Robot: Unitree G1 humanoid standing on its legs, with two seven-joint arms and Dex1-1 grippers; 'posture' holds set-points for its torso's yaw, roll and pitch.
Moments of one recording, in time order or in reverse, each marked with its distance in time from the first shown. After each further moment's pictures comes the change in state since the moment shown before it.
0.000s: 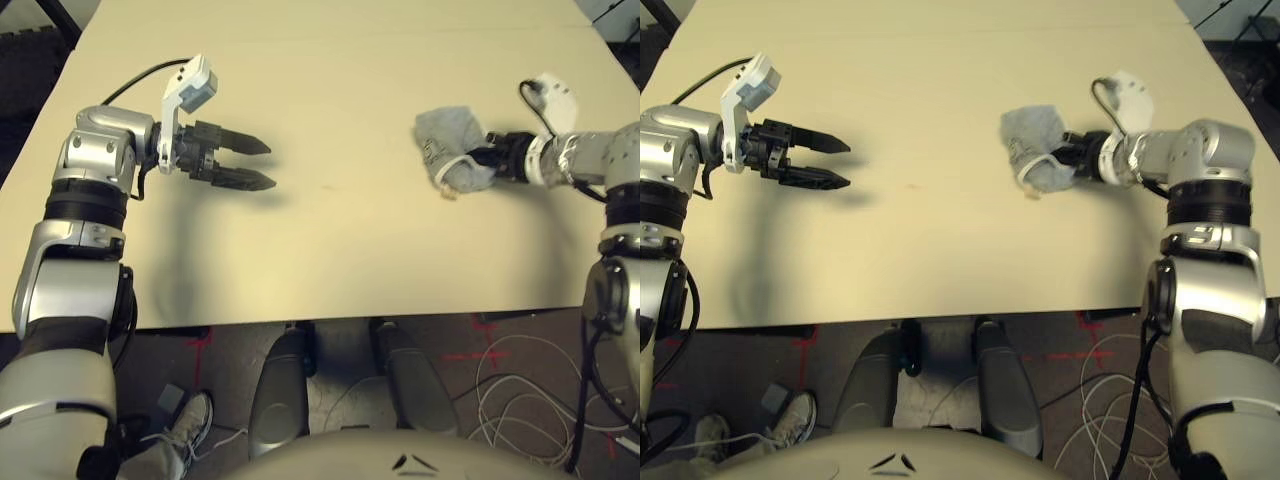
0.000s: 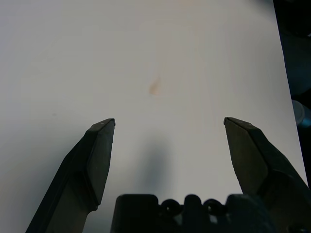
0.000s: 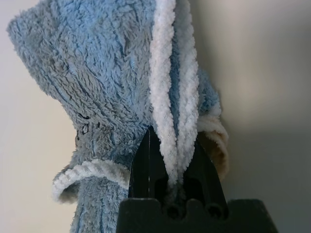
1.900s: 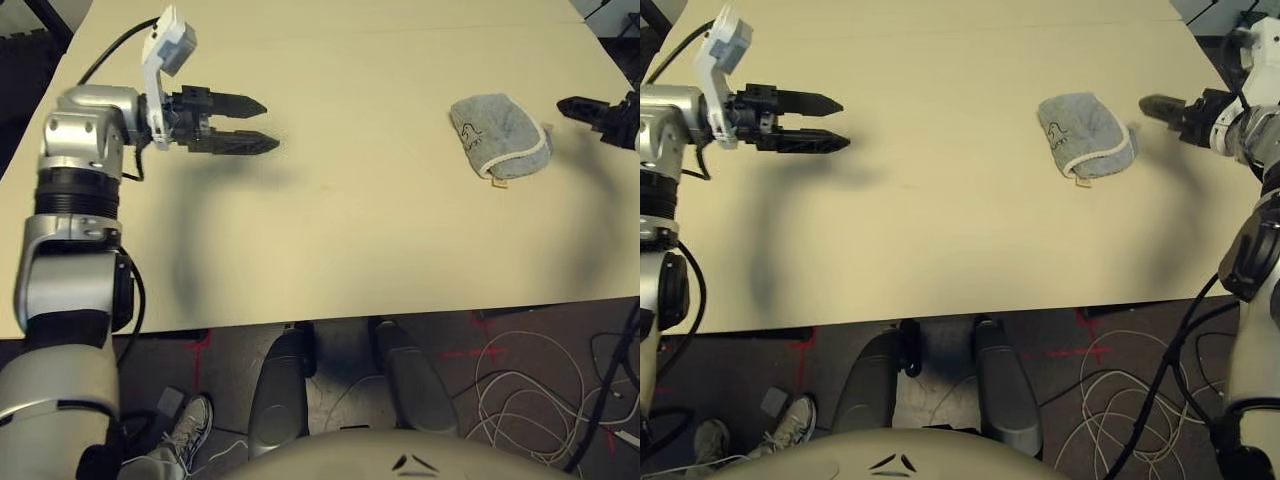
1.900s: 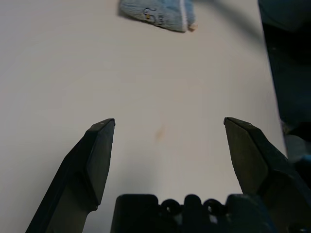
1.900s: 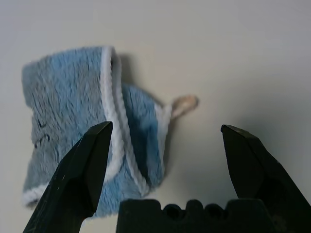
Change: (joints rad) left arm -0.065 0.027 0.100 -0.116 -0.031 0.183 0.013; right arm -0.185 -0.180 -0.048 0.537 -0.325 -0.572 0.334
